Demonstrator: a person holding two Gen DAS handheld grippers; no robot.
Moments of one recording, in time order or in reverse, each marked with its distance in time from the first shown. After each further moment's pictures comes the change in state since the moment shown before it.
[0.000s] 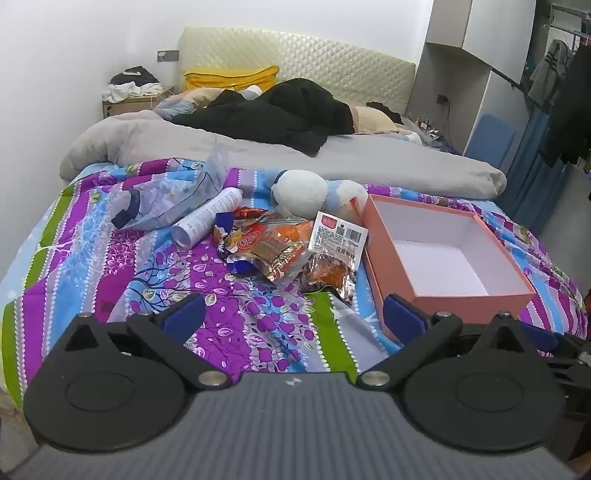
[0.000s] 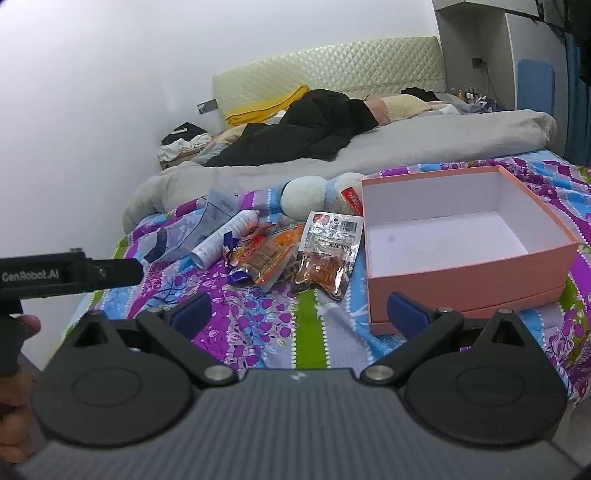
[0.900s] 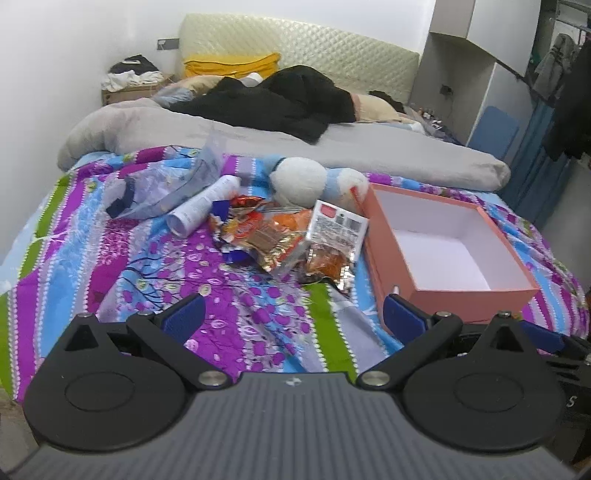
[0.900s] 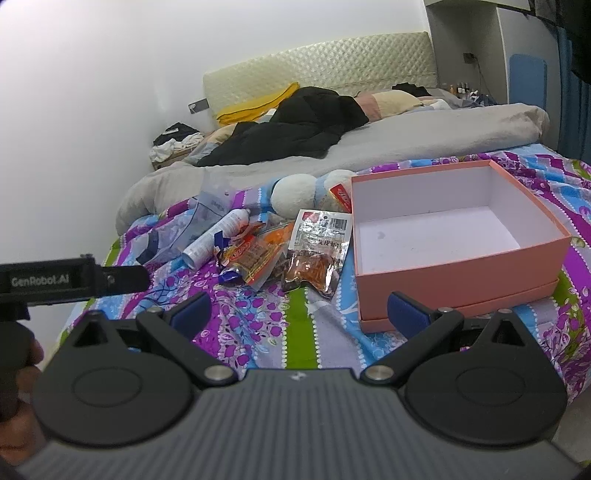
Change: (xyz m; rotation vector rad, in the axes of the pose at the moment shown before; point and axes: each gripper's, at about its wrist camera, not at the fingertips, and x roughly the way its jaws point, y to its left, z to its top) left arm 0.019 -0.006 0.002 -0.006 0.042 0.009; right arm 0.004 -0.008 0.003 0.019 0.014 -0.024
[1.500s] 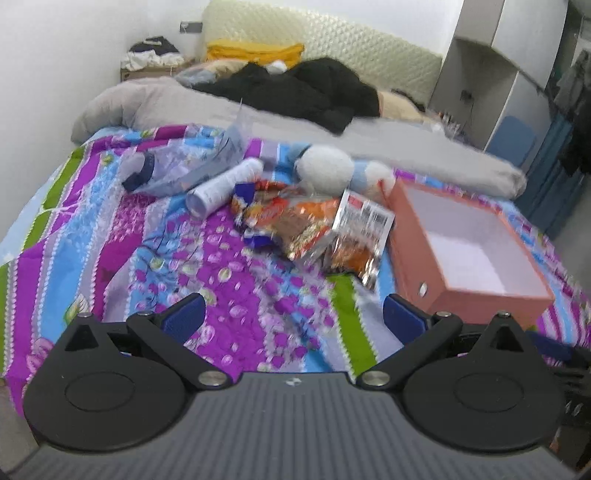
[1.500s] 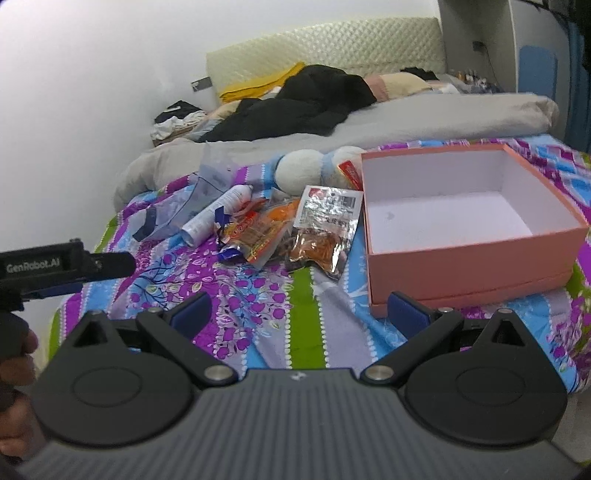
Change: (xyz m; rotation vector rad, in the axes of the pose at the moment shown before) left arm 0.025 0.035 -0.013 -0.069 0.034 0.030; right arm 0.023 0.010 -0.011 -0.043 0.056 -0.002
